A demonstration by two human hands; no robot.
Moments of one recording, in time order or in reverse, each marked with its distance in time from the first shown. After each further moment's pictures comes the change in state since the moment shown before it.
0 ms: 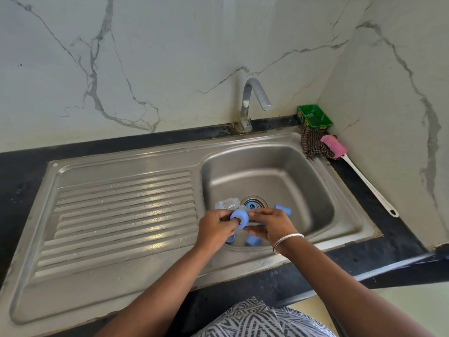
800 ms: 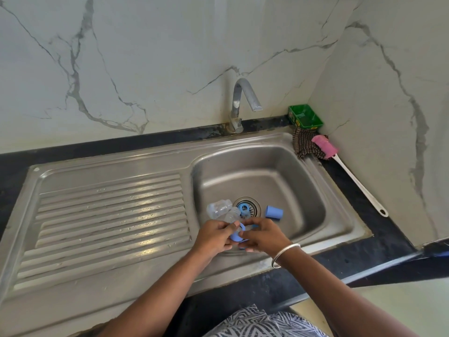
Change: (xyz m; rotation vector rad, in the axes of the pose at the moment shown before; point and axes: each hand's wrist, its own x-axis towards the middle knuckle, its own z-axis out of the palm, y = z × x) left_hand 0.005 -0.003 0.017 -0.154 -0.148 -0.289; right_hand -0.002 0.010 -0.007 -0.349 -0.074 0.040
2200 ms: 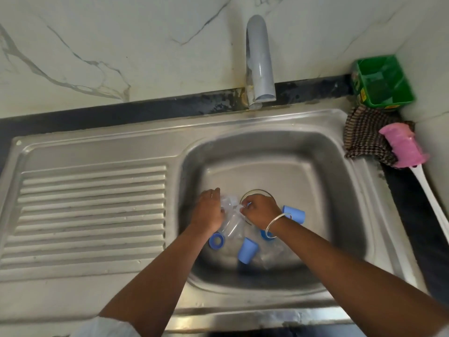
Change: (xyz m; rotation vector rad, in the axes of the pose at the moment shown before) left_hand 0.180 -0.018 -0.004 1.155 0.267 -0.012; right_hand 0.206 0.000 -0.057 -0.800 -0.108 -0.138
